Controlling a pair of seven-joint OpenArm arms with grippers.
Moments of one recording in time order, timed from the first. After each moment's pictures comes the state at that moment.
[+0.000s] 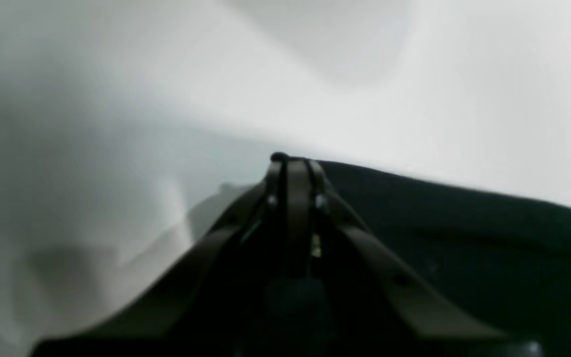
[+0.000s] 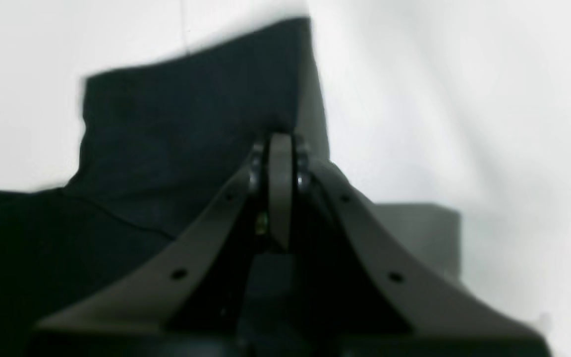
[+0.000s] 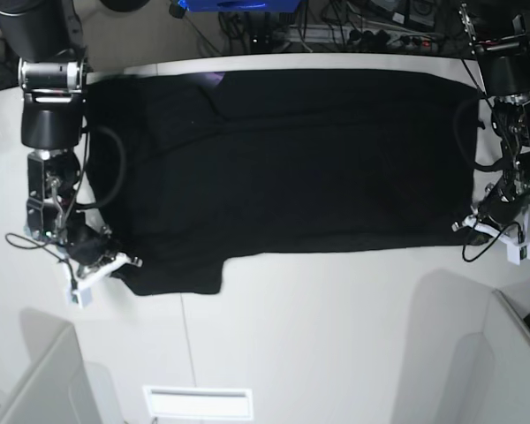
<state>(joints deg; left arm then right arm) -3.8 -29.8 -16.3 73.7 -38.3 -10.2 40.4 21.4 17.9 1.2 60.3 33.6 12.2 -42.9</state>
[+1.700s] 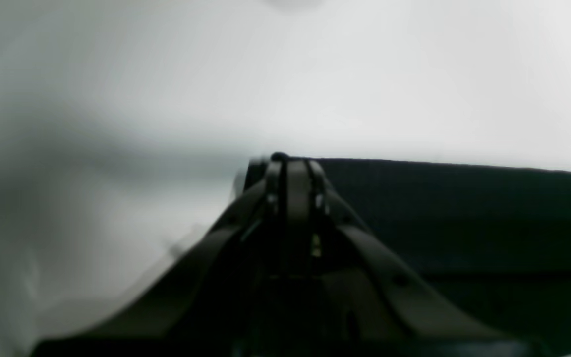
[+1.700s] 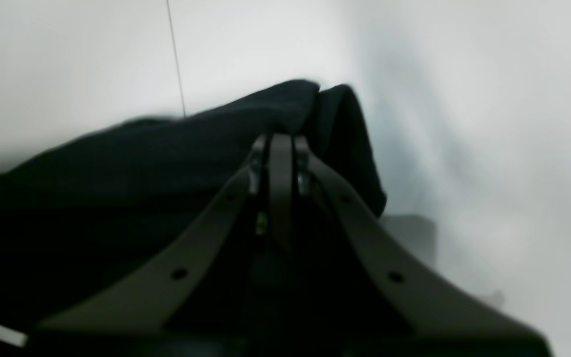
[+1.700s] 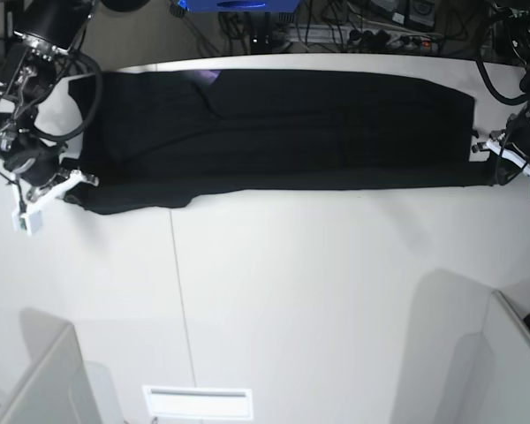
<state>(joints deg) 23.9 -28.9 -36.8 105.8 -50.4 -14.4 57.2 -4.8 13.7 27.9 104.6 34.2 12.9 -73.3</state>
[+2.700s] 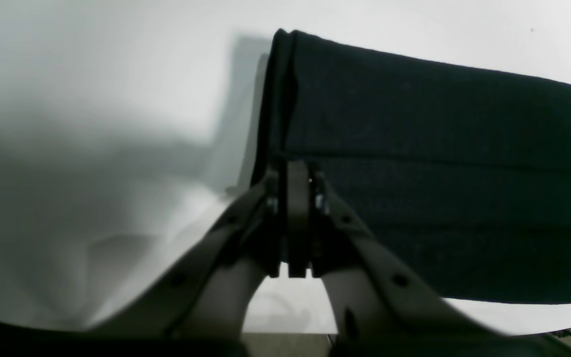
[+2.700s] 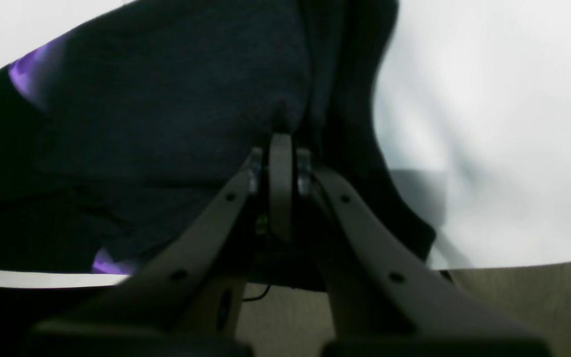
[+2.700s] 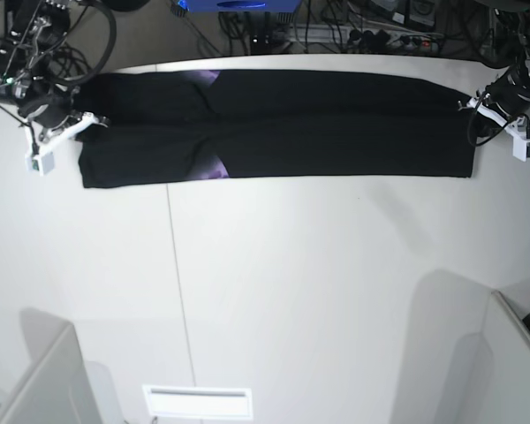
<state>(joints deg) 31.6 -24.0 -36.6 106.5 -41.6 -14.7 56.7 -18.8 9.7 31.0 109.2 34.0 12.9 -73.1</state>
